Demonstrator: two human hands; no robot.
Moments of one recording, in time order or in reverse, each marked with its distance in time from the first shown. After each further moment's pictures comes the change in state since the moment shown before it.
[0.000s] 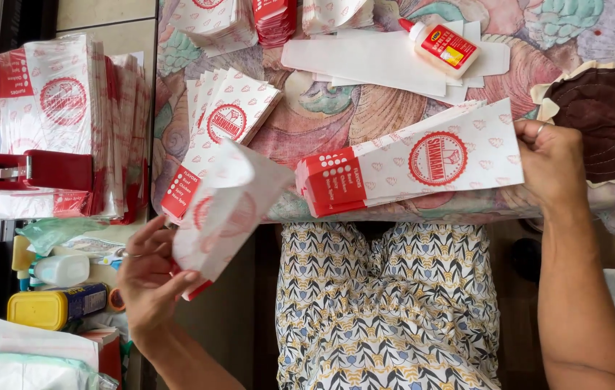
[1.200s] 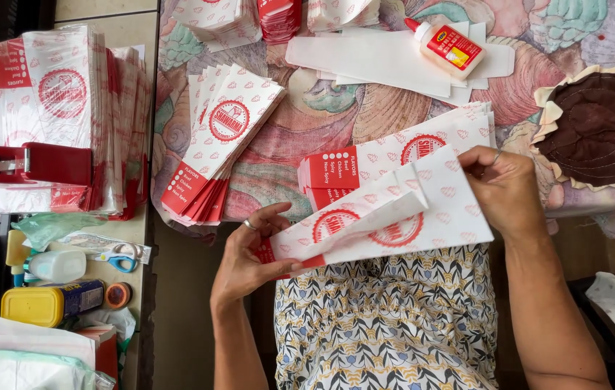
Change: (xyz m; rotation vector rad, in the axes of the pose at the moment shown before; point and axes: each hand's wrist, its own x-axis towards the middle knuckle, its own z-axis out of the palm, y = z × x) left_hand 0.019 0.002 0.105 0.054 -0.370 -0.182; right_hand -0.039 -0.035 0.044 0.183 -0.142 -0.101
